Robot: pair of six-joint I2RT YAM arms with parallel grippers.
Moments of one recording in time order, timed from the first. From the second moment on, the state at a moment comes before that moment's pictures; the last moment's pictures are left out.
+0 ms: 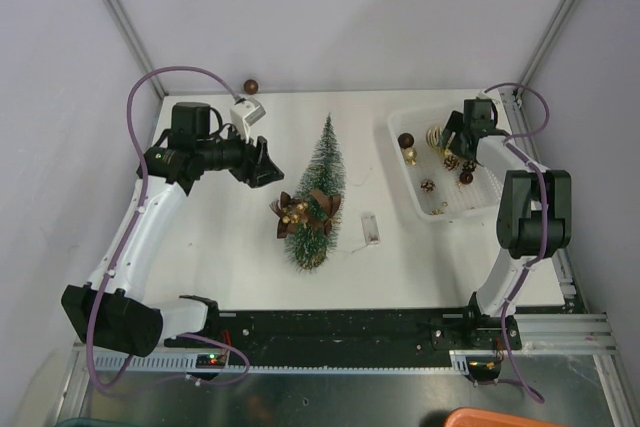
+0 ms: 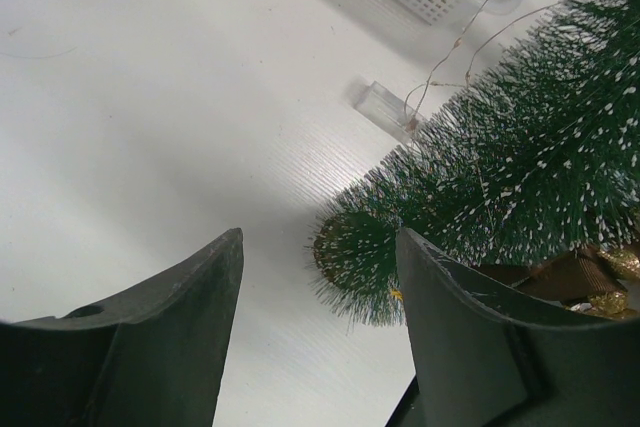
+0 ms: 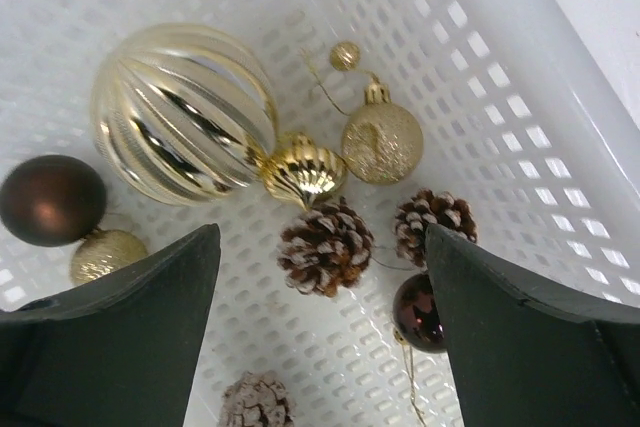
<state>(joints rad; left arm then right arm) -0.19 1.24 1.29 -0.75 0.72 0.19 0.00 1.84 1.31 -0.26 0.18 0.39</state>
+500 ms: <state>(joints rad) -0.19 1.24 1.27 -0.75 0.74 0.19 -0.04 1.74 1.16 -0.28 0.24 0.41</state>
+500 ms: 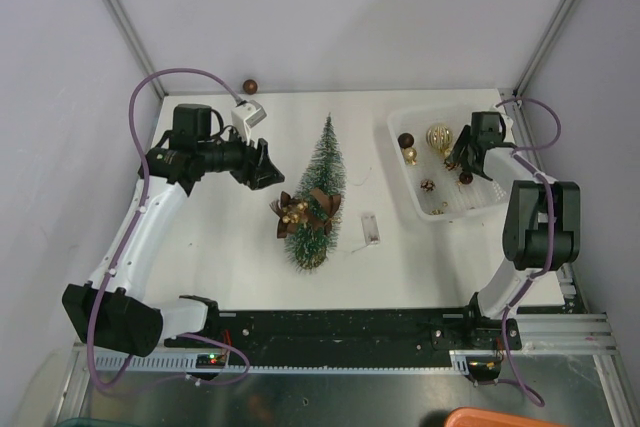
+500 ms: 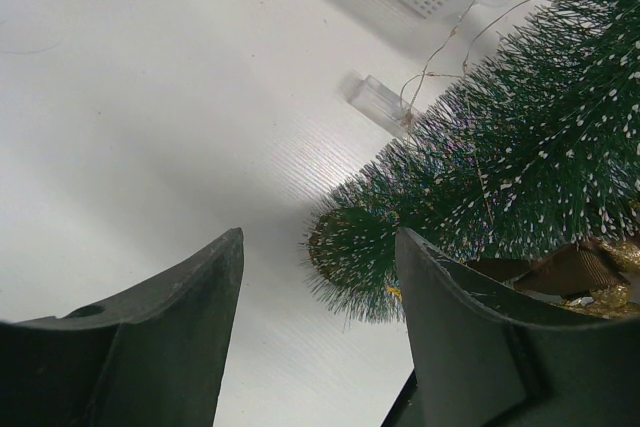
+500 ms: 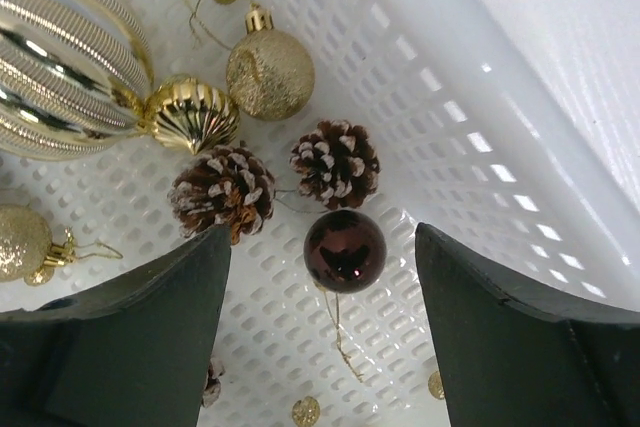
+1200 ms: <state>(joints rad) -0.19 1.24 1.27 -0.75 0.74 0.19 -0.06 1.84 1.15 -0.22 0.29 0.43</state>
